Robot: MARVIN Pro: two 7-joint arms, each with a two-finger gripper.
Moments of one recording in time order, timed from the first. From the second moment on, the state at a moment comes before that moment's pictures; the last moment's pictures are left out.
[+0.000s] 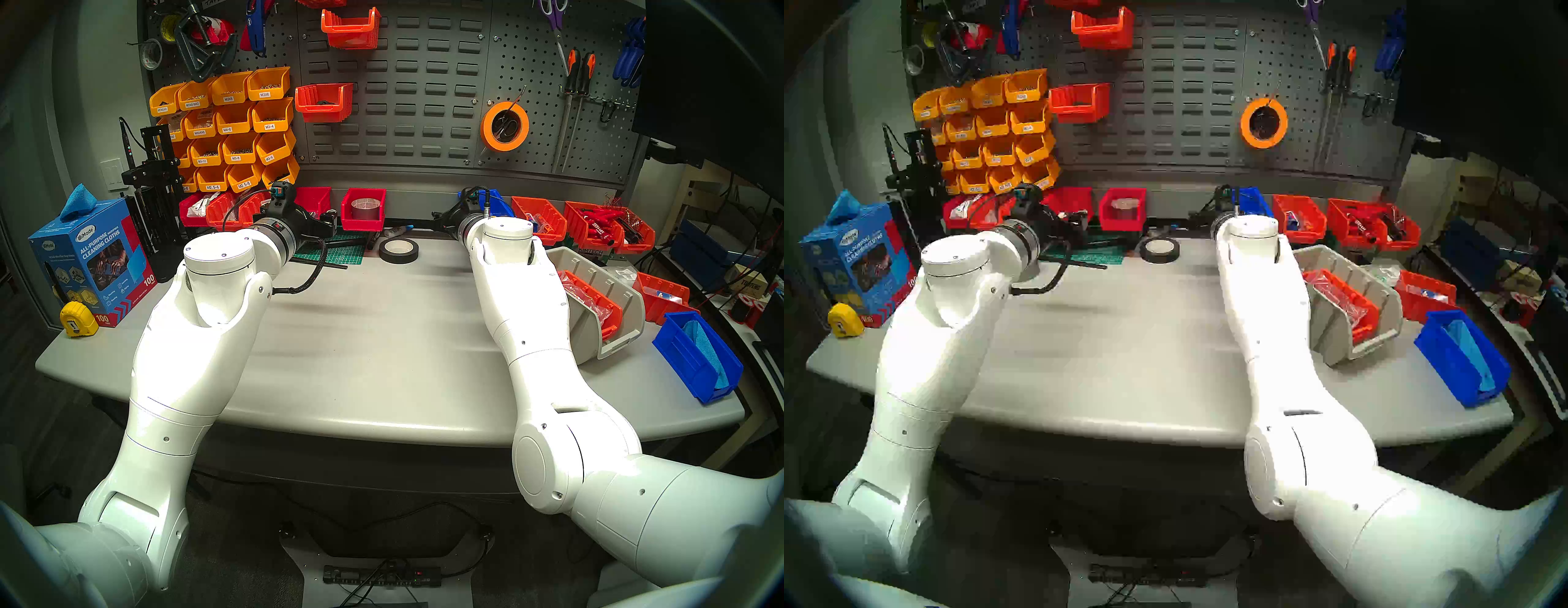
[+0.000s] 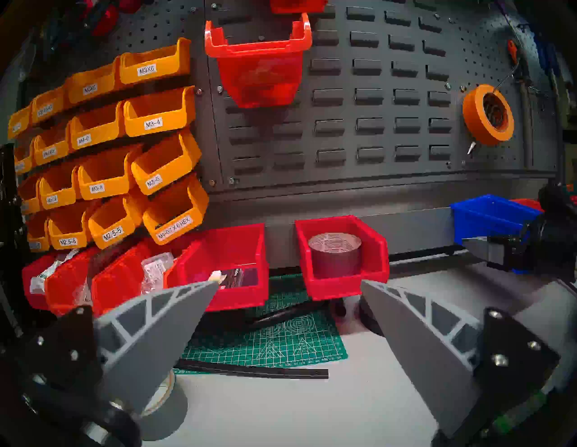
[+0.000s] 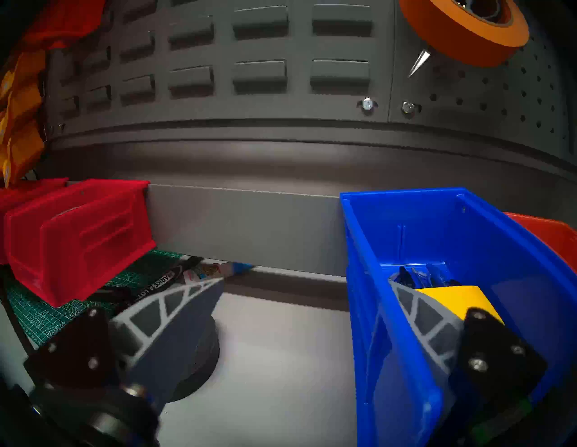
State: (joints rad) left arm 1.19 -1.21 -1.38 -1.89 -0.39 0.67 0.13; right arm -0.81 -1.65 1.57 -1.14 -0.12 0.47 0.11
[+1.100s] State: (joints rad) left arm 1.19 -1.20 -1.38 -1.89 -0.40 0.67 0.13; right arm -0.81 -1.66 1.68 -1.15 -0.10 0.48 0.14
